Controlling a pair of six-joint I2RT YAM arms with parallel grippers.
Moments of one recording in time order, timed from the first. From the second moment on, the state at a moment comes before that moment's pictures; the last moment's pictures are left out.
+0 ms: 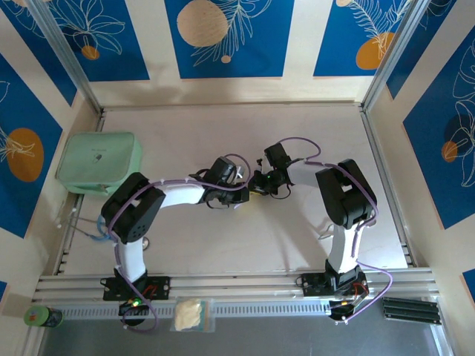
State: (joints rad) left arm -0.73 1.89 1.05 -0.05 0.39 -0.70; right arm 0.43 1.92 1.06 -0.28 -0.51 0.57
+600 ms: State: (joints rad) left arm -0.69 1.90 0.96 0.06 0.43 -0.70; right arm 0.43 1.95 1.11 -0.33 -0.52 0.55
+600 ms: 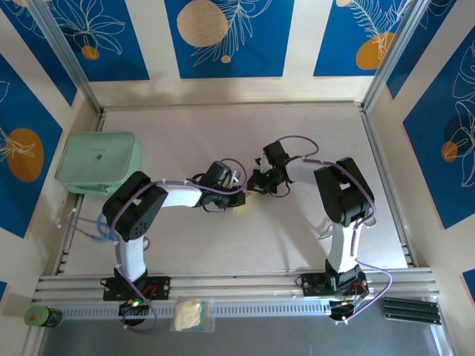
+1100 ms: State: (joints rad) left arm -0.68 1.79 0.87 -0.08 0.45 -0.64; right arm 0.43 1.97 1.16 -0.39 -0.52 0.54
